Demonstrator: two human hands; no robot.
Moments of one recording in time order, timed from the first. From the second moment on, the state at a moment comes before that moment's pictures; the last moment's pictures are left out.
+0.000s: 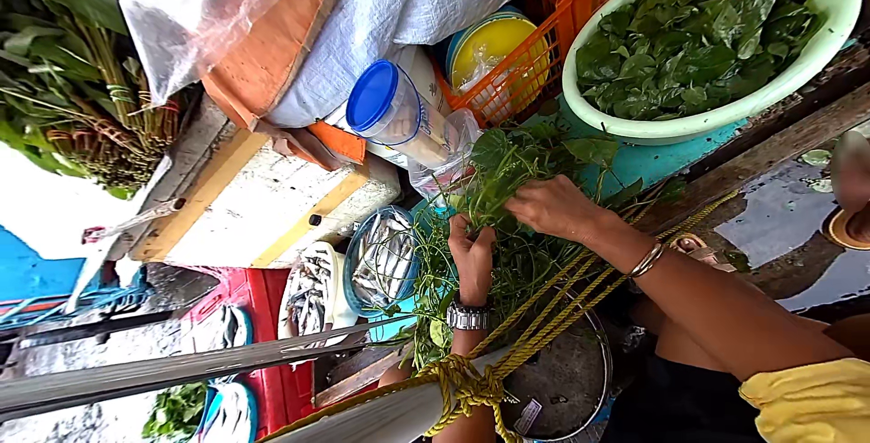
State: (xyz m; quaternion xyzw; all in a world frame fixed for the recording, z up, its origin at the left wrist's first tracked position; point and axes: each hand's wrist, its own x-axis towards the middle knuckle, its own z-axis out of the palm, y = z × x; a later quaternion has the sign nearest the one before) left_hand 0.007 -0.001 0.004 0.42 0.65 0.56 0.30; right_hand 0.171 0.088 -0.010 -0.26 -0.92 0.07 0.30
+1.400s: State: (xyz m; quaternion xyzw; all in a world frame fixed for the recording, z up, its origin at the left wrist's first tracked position) left_hand 0.007 0.001 0.003 0.40 0.59 0.61 0.35; right_hand 0.171 0.081 0.028 -0.39 -0.82 0.39 0.16
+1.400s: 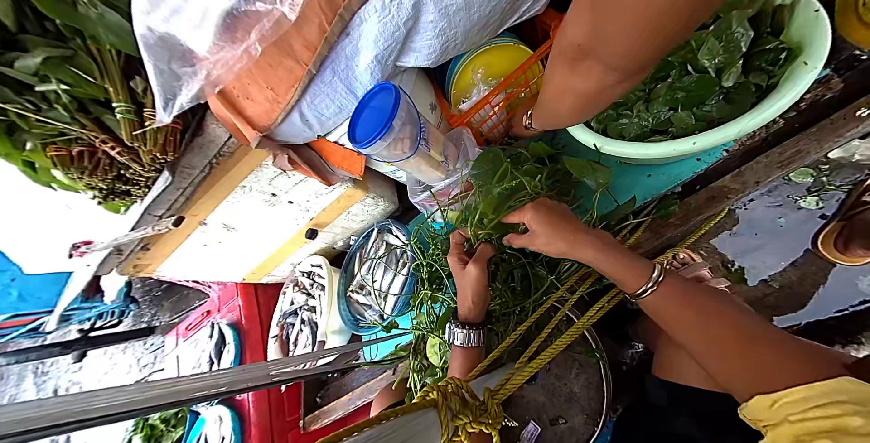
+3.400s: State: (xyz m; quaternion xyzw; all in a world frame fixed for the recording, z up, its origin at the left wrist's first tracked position) left_hand 0.008 0.002 -0.003 0.45 0.56 0.61 0.32; right_hand 0.172 0.082 0.029 -0.41 -0.73 0.50 0.24
